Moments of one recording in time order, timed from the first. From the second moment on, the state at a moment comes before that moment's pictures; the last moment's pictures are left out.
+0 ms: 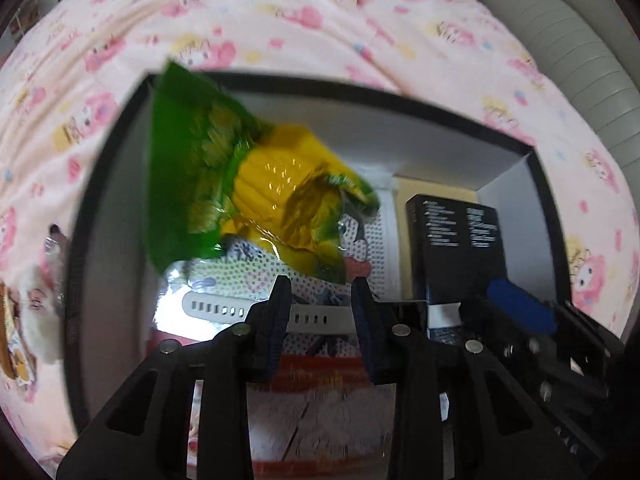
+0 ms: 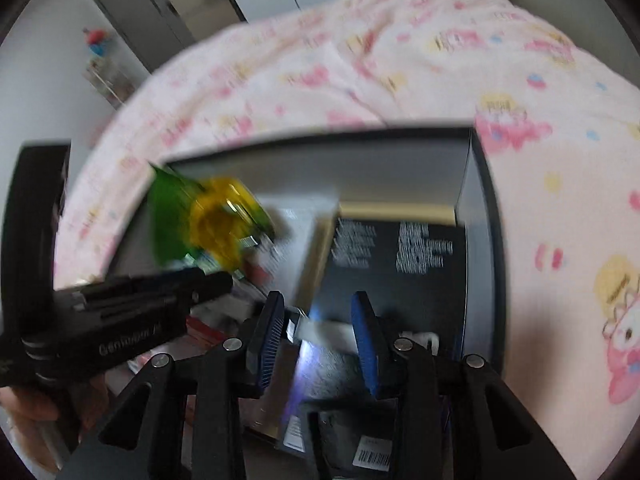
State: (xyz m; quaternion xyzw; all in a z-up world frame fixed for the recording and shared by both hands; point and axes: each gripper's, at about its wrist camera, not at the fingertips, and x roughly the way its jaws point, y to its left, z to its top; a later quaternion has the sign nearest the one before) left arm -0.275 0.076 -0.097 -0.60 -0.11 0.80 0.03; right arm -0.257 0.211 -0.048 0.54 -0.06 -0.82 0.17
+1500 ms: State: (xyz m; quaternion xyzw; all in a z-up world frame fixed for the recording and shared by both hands) left arm -0.062 0.005 0.011 -0.49 -0.09 0.86 0.06; right arm -0.076 0.122 0.043 0.41 0.02 -0.90 0.17
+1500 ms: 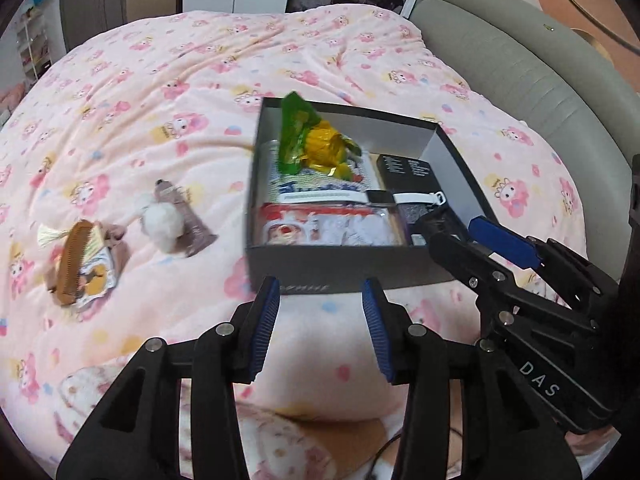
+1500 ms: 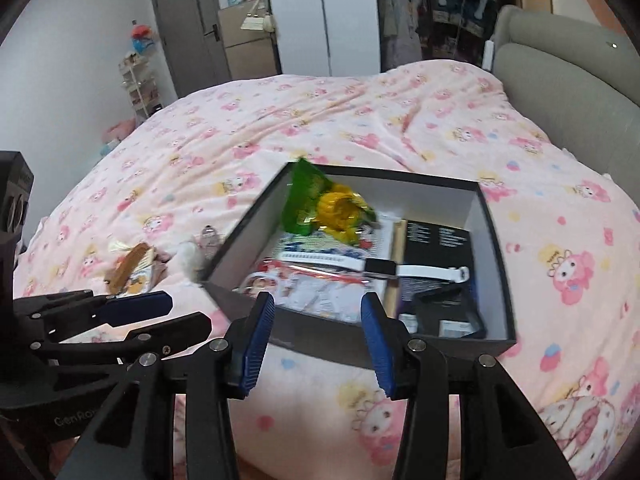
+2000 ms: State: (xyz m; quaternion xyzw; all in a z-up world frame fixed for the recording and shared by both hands) left arm -0.009 -0.131 -0.007 -0.49 -0.19 0.85 -0.03; right arm -0.063 -0.004 0.027 0.45 0.06 -0.84 0.30
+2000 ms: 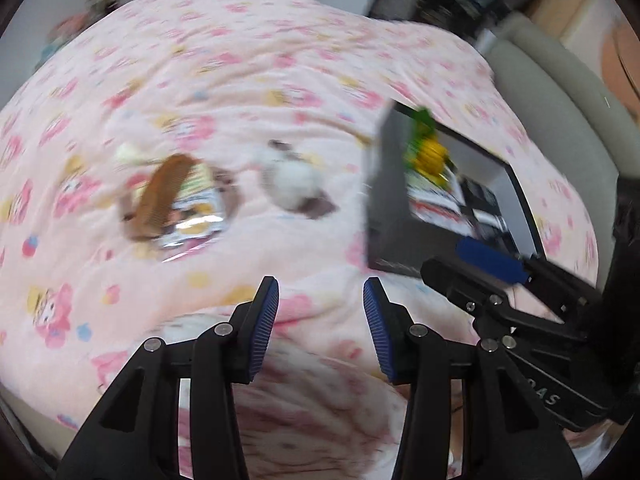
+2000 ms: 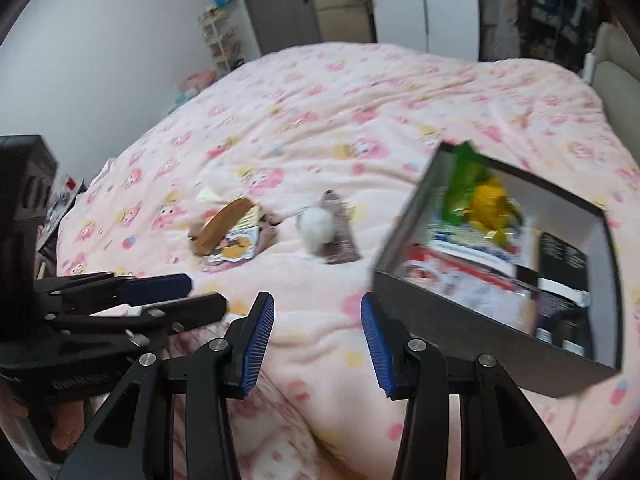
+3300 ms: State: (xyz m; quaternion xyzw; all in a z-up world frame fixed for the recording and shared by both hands) left arm -0.022 -0.309 -0.119 -0.50 -0.37 0.78 -0.09; right arm -0.168 -0.166 -0.099 0.61 0.07 -0.74 0.29
